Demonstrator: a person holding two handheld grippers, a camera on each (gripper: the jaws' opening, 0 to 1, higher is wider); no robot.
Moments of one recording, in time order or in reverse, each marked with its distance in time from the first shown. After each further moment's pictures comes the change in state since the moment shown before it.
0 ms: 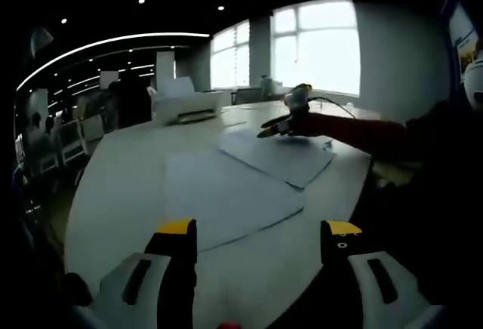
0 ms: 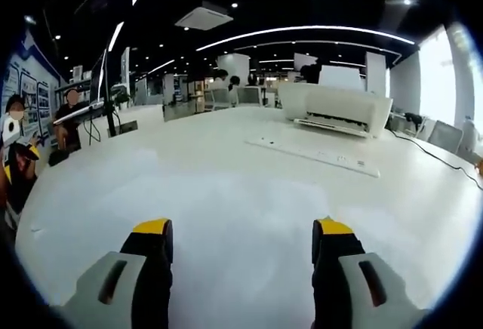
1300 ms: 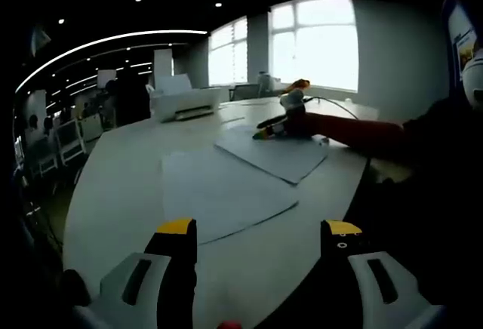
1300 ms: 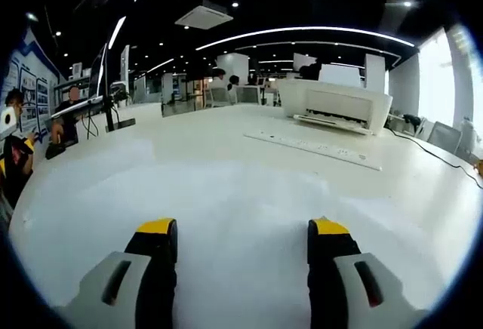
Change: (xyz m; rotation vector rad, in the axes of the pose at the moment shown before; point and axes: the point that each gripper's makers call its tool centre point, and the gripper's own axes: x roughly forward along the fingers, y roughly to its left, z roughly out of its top) left arm 0.000 -0.011 -0.007 0.007 0.023 -0.009; right arm -0.005 0.029 -0.015 -0.014 -0.005 -0.010
